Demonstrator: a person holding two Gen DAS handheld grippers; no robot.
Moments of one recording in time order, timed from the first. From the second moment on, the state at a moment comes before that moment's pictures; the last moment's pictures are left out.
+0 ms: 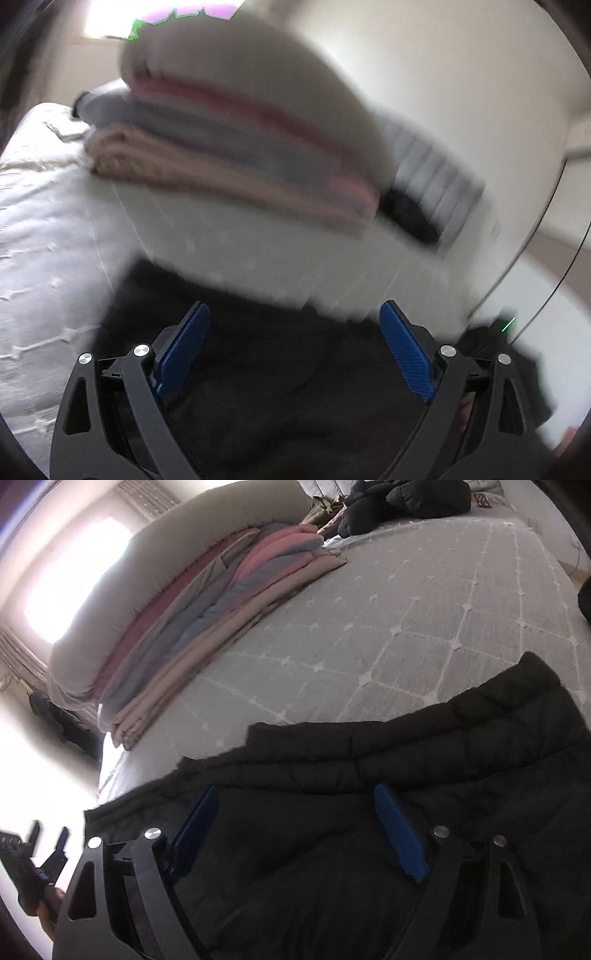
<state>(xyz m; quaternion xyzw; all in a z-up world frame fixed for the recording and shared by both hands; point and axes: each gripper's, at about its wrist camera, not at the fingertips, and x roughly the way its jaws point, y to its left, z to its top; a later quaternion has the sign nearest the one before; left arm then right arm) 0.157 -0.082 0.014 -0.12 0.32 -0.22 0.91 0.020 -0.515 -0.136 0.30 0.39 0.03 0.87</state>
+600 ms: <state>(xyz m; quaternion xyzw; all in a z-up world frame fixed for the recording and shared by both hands) 0.142 -0.056 0.008 -0.17 0.34 -0.21 0.90 -0.088 -0.546 -0.091 0.30 0.31 0.05 0.90</state>
